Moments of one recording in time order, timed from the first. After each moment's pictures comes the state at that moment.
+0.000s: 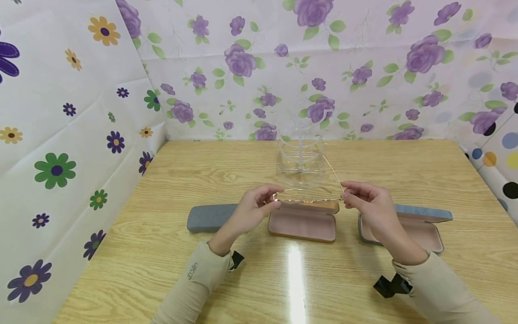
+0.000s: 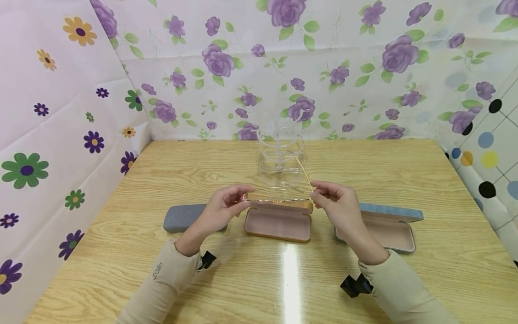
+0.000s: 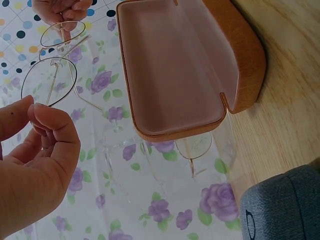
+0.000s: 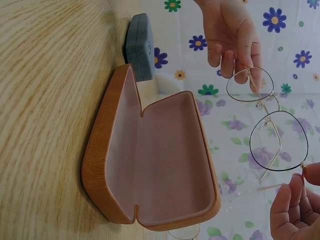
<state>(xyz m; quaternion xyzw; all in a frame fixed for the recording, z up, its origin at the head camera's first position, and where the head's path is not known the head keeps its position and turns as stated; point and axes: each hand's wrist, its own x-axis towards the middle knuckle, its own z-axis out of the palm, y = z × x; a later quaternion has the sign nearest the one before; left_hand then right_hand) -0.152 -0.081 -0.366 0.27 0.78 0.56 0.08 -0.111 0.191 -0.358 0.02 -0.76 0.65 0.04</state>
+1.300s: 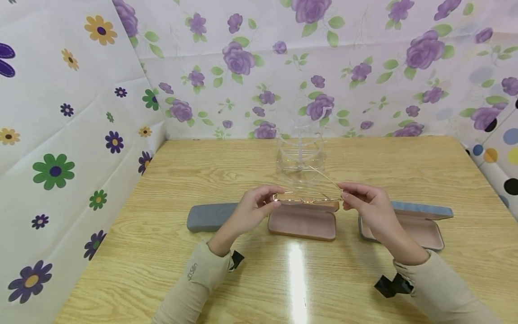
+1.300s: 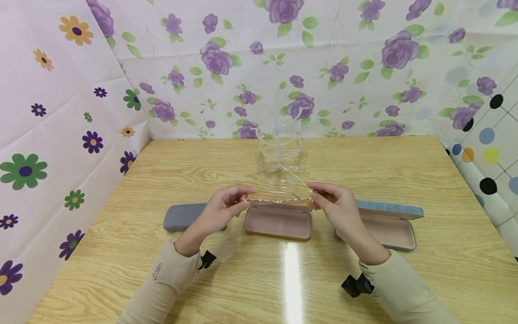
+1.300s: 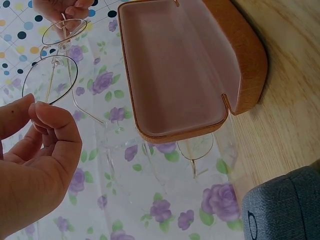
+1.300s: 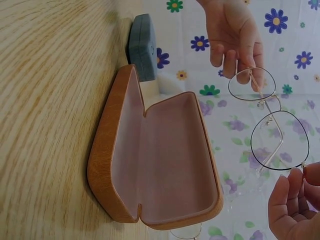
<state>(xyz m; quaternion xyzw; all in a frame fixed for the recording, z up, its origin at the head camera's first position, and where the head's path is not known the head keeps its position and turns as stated) -0.150 -0.082 -0.365 0.29 0.78 0.55 0.08 -0.108 0.193 -0.363 0.06 -0.75 0.66 0.03</state>
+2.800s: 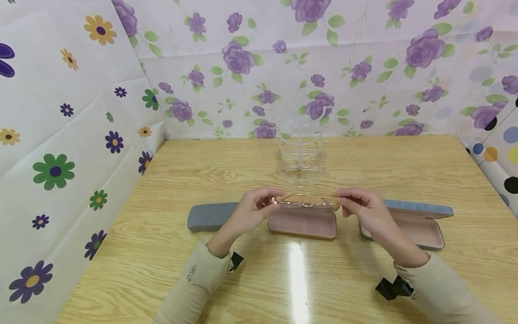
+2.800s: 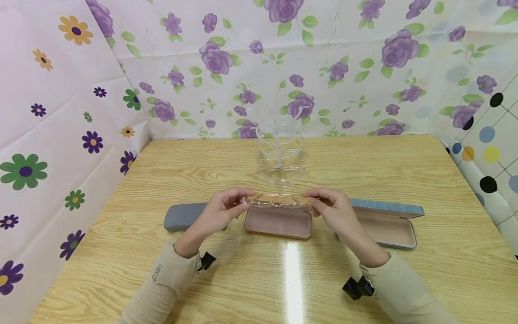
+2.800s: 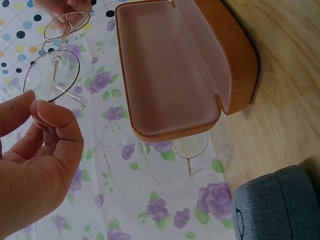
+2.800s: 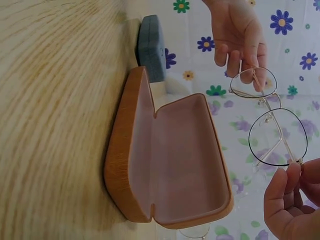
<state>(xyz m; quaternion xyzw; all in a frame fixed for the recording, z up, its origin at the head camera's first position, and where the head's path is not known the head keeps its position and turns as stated) -0.149 -0.085 -0.370 0.30 0.77 0.55 0.08 -0.104 0.193 -0.370 0.09 -0.79 0.61 -0.01</state>
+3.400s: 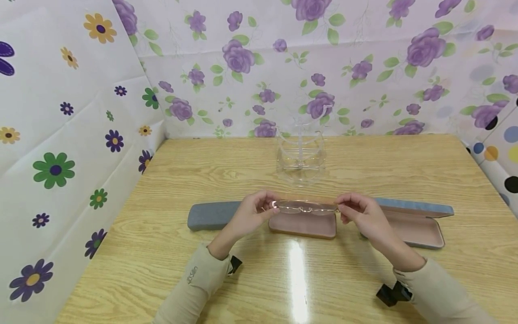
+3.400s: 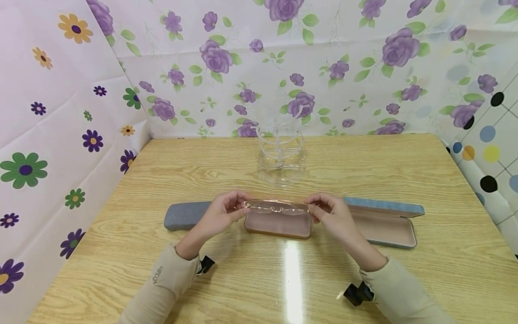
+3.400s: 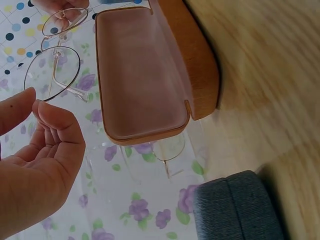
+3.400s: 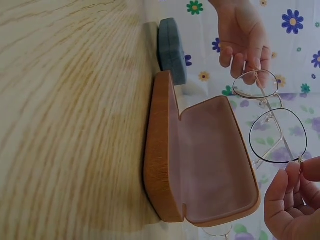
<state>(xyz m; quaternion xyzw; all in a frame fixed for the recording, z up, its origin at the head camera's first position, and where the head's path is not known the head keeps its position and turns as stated) -0.146 -0.085 -0.383 0.25 0.78 0.56 0.09 -0.101 0.189 -0.385 0.05 -0.77 0.64 -0.04</state>
